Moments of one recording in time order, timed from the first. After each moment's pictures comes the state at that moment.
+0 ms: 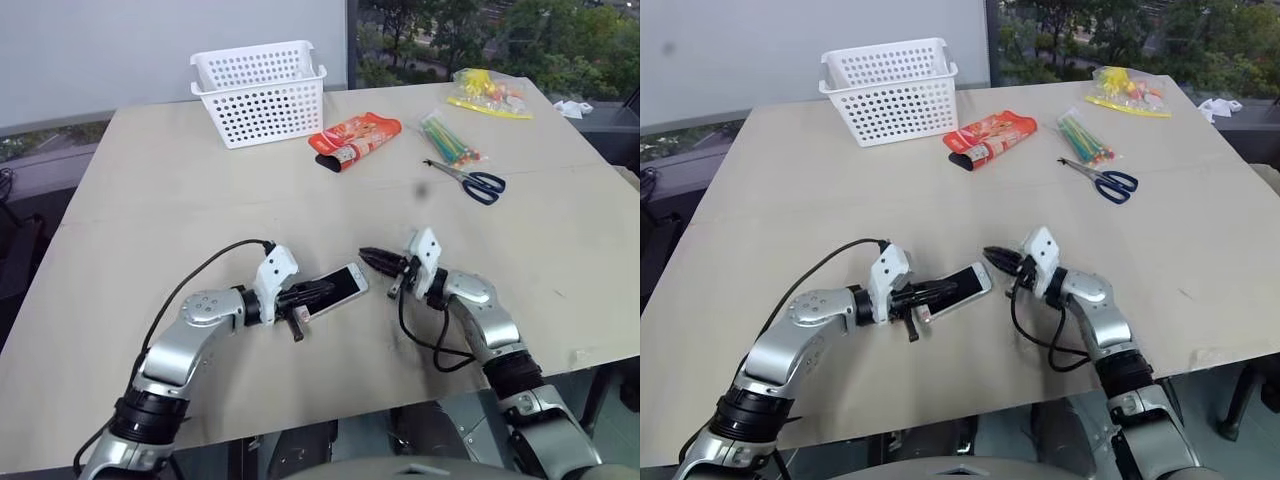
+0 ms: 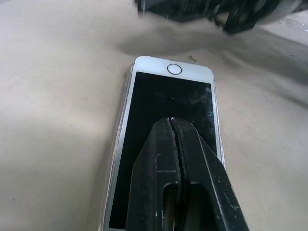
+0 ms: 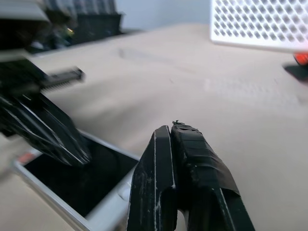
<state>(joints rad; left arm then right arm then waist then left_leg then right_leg) -0.14 0.60 -0.12 -0.20 -0.35 0.45 -0.86 -0.37 -0.19 0.19 0.21 0.25 0.00 0.90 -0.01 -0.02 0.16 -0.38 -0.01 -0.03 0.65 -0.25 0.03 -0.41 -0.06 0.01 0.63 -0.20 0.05</state>
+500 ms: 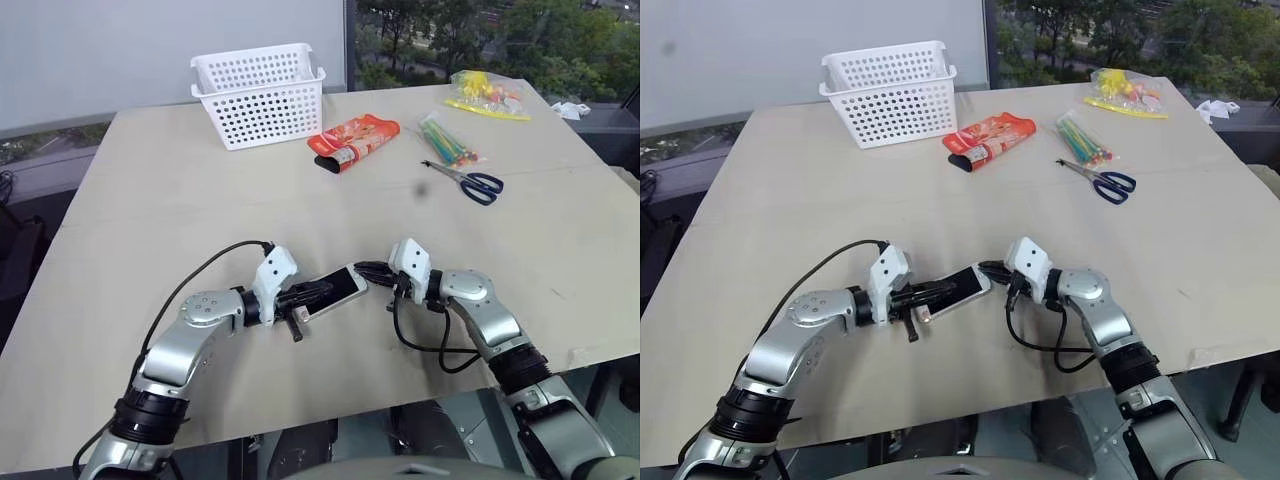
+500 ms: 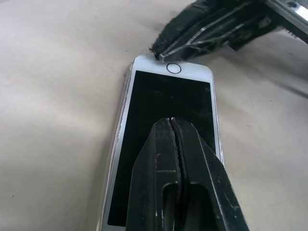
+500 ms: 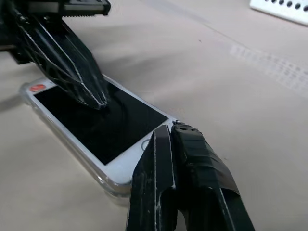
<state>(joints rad) -0.14 0.59 -0.12 -0.19 -0.35 0.45 -0.86 -0.41 -0.27 0.30 0.25 0.09 0.01 0.89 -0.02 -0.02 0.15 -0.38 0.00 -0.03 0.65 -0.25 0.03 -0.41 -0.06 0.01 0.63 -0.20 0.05</state>
